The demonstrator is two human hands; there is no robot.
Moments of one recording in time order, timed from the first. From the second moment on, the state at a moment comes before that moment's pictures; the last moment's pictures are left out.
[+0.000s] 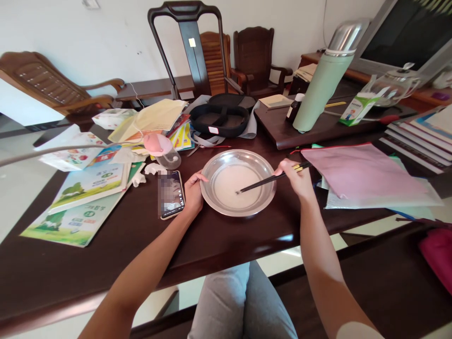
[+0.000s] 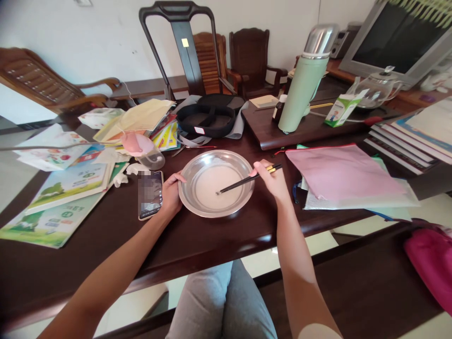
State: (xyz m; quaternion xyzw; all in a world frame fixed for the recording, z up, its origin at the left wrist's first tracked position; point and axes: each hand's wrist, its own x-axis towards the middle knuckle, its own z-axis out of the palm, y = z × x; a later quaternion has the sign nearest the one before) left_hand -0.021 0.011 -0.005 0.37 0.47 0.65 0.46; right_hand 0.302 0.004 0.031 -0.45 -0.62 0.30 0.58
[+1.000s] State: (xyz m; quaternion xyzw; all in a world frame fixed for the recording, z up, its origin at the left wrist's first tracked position) left_hand -0.021 0.011 -0.003 0.38 0.46 0.65 0.46; right_hand 0.296 0.004 0.033 -0.44 -0.65 0.30 0.55
